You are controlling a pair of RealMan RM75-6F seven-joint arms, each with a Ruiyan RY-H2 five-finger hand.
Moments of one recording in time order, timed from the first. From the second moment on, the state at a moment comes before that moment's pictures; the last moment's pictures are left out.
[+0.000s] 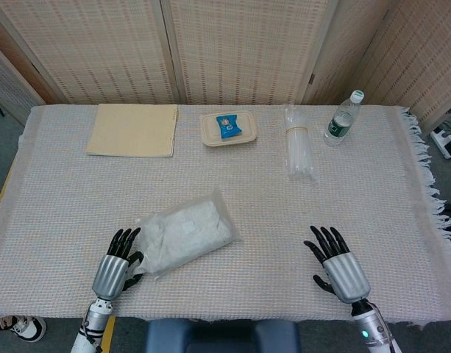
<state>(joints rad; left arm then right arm) -0.21 -1.96 0.03 -0.79 1.68 1.59 -0.13 0.15 -1.49 -0.01 -1.50 -1.70 1.38 -0.29</state>
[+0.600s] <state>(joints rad) -0.23 -1.94 0.01 -0.80 1.66 1.59 -0.13 0.35 -1.98 0.15 -1.08 -1.60 1.30 -0.19</state>
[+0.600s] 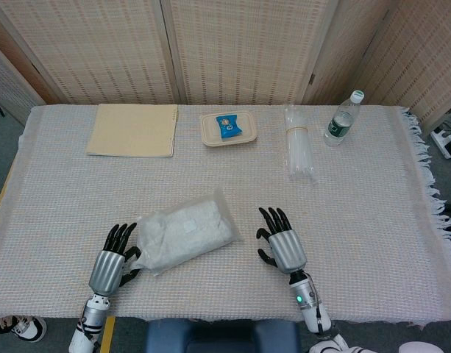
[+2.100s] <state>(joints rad) -0.25 -1.91 0.01 -0.85 1.65 1.58 -0.12 0.52 -2.24 0.20 -0.74 -1.51 1.32 -0.03</state>
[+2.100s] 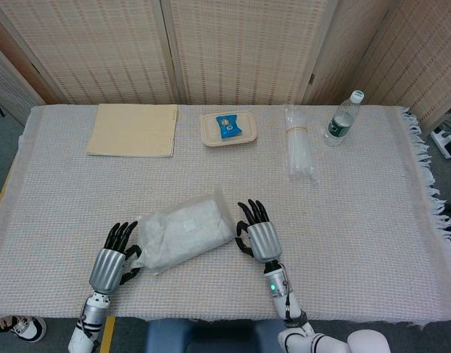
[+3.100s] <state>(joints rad) -0.24 -1.73 -0.07 -0.83 1.58 1.60 -0.19 0.37 -1.86 0.16 -0.89 -1.47 1.41 -0.07</state>
